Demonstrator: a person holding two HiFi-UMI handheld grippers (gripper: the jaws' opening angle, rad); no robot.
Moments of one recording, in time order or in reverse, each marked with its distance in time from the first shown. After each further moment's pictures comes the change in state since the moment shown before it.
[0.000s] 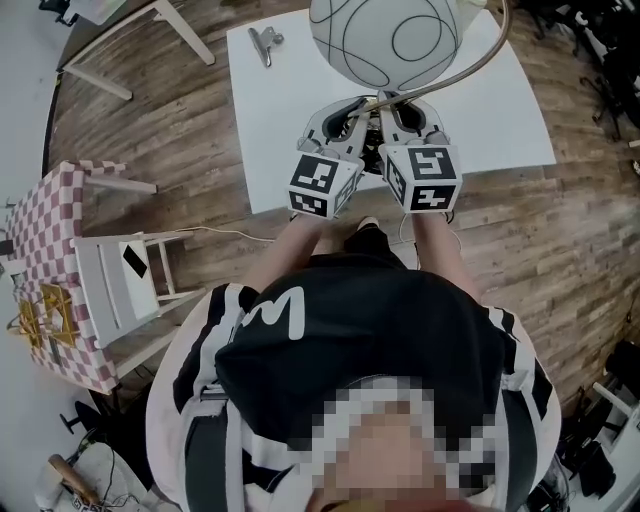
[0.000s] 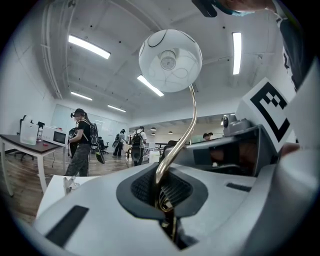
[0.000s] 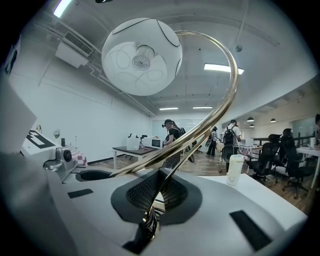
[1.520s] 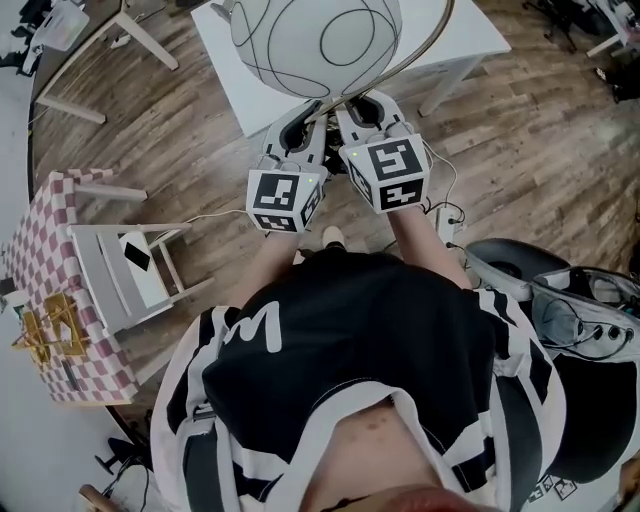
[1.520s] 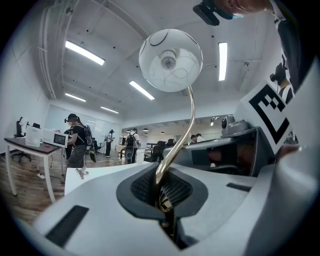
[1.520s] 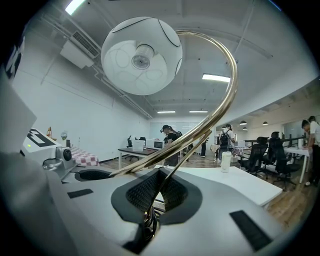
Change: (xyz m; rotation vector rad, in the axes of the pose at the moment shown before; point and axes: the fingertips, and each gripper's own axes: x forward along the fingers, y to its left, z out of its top) left arm -0.227 -0.097 -0.008 0.020 -0.005 -0.087; right arm -0.177 0.170 -0.019 0.000 -0.025 -0.065
